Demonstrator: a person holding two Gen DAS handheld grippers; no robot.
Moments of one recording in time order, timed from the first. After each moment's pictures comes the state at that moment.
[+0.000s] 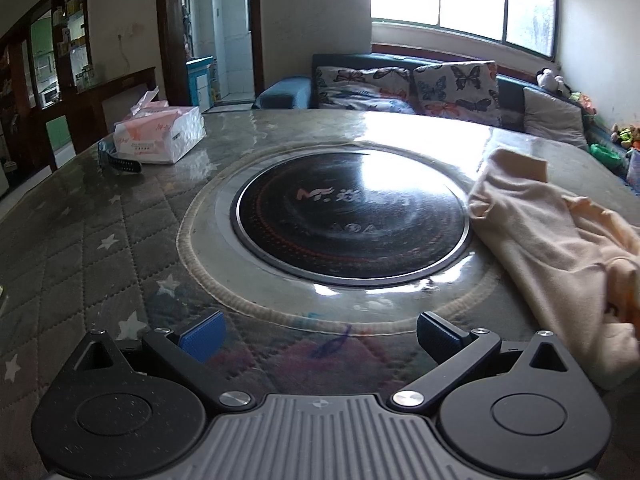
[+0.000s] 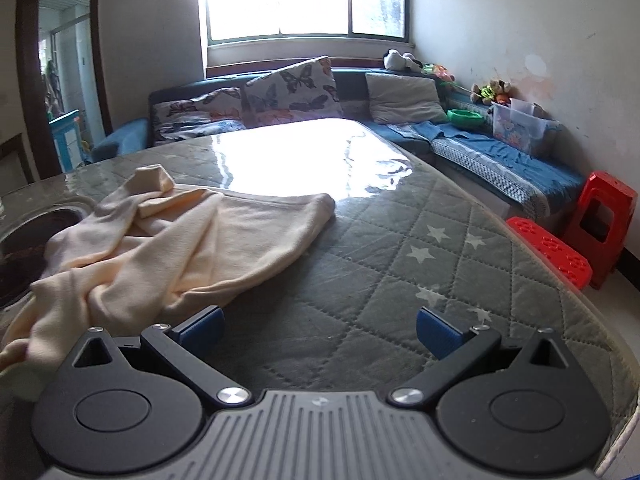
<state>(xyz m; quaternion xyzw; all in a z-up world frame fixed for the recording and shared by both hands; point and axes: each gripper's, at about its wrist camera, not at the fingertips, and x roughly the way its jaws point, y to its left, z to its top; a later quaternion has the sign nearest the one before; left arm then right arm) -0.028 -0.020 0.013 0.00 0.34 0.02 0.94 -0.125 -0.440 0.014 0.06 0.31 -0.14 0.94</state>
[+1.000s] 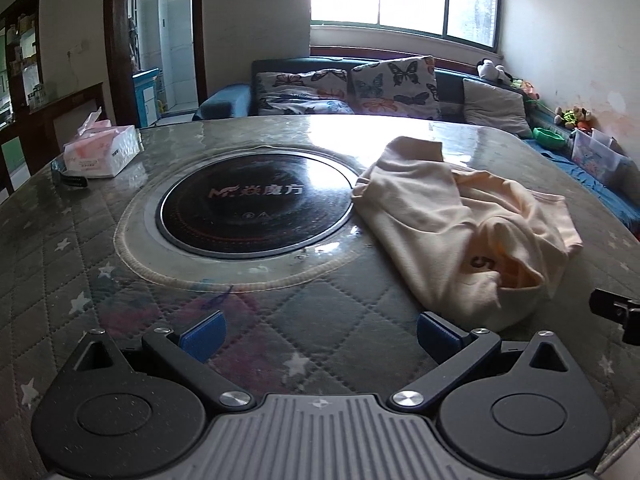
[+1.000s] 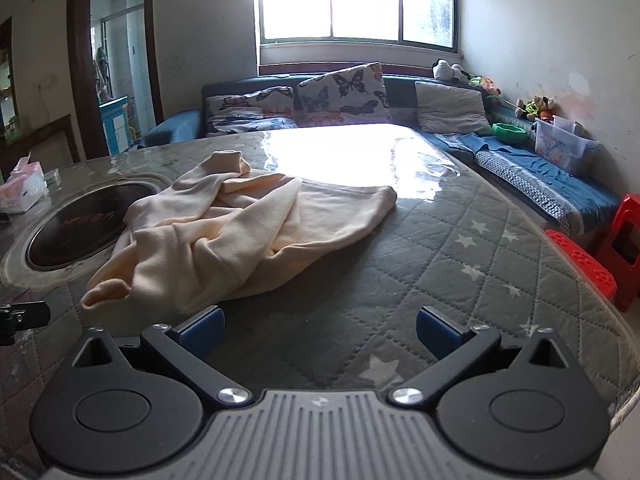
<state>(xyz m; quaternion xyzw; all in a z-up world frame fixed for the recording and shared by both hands) -0.081 -0.078 0.029 0.02 0.34 -0.06 0.94 -0.172 -0.400 0.024 0.04 0.31 -0.07 0.95</state>
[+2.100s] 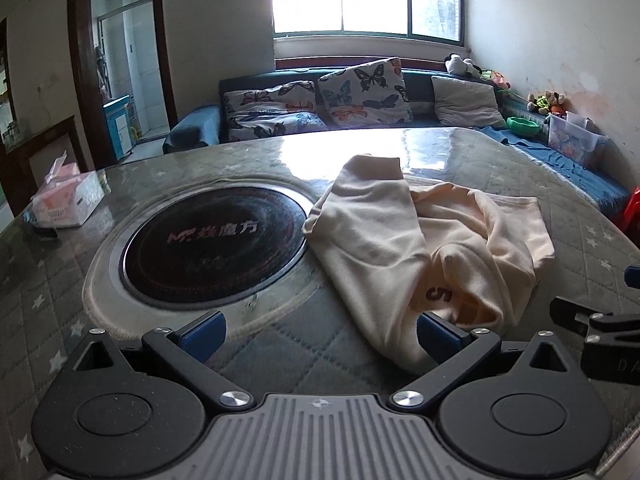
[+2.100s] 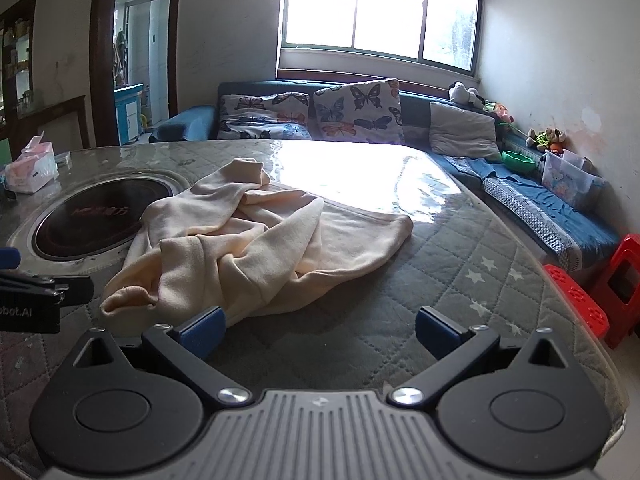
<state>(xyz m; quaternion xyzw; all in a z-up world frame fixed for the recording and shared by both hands) -0.063 -0.116 0.047 0.06 0.32 -0.10 0.94 -0.167 -0.381 0.040 -0.01 0.30 -0.06 0.95</state>
